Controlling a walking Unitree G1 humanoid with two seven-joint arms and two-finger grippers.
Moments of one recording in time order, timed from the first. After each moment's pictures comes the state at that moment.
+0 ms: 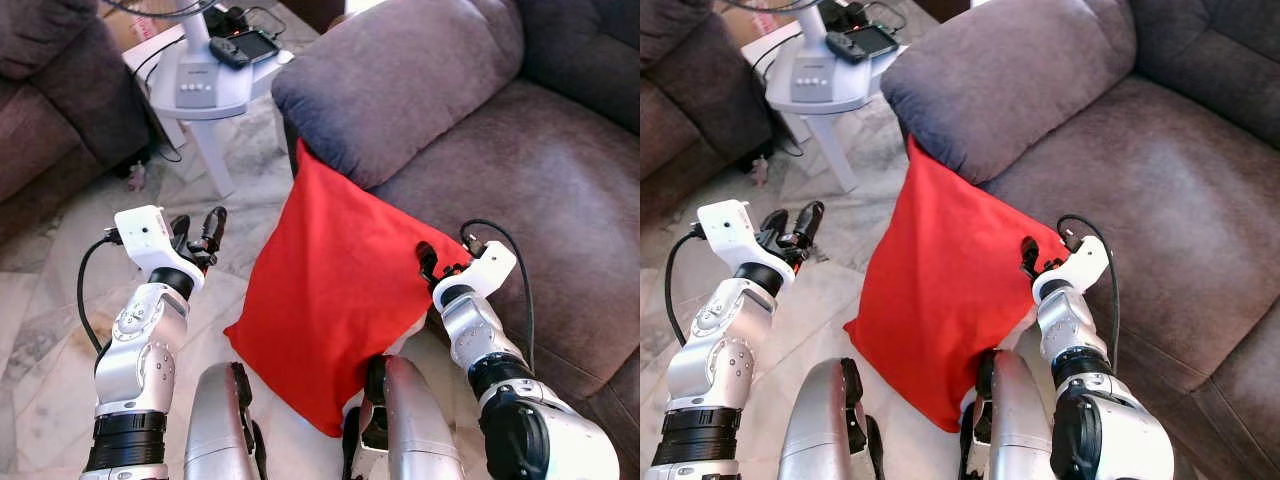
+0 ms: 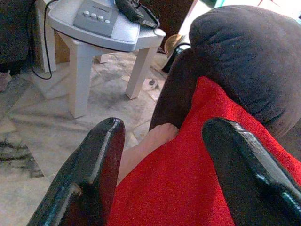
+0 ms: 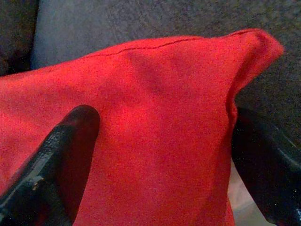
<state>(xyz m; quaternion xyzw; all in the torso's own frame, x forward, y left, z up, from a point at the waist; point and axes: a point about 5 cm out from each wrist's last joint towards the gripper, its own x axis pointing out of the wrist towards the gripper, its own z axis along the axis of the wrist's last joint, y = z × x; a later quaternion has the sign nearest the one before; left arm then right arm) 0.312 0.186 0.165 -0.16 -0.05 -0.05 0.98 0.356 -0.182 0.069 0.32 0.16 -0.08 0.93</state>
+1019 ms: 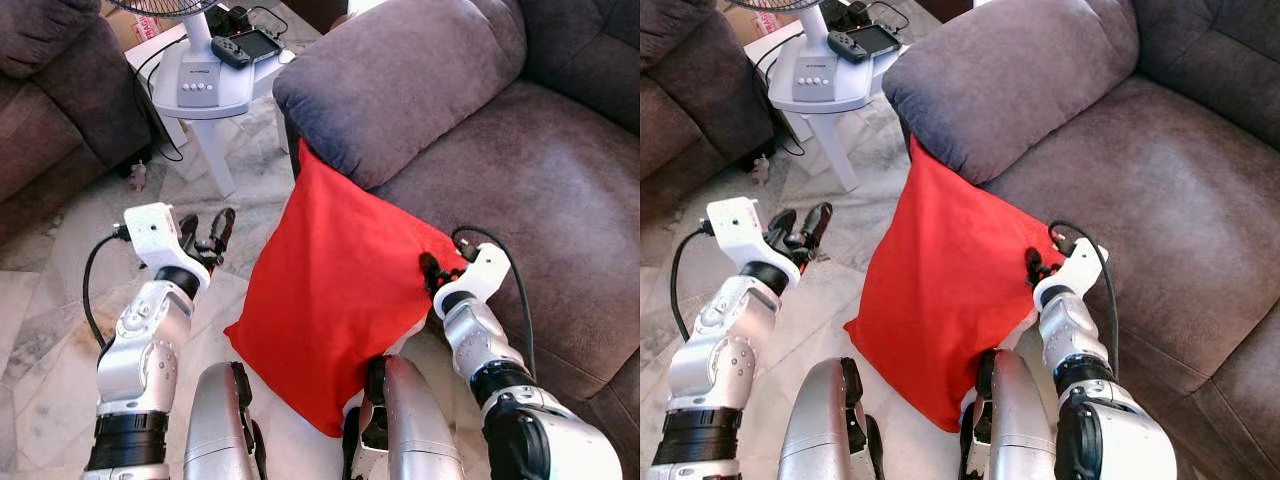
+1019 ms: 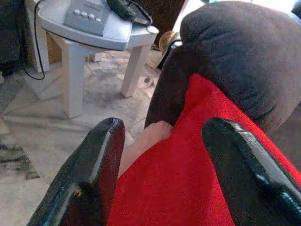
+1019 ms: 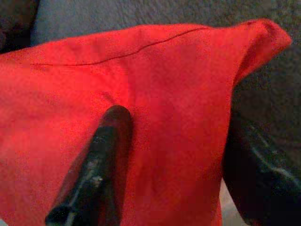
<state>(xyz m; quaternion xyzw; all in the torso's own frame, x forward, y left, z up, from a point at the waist) 0.314 0.180 0.172 -0.15 -0.05 -0.06 0.99 0.350 -0.184 0.061 0.26 0.17 -0.07 0.95</state>
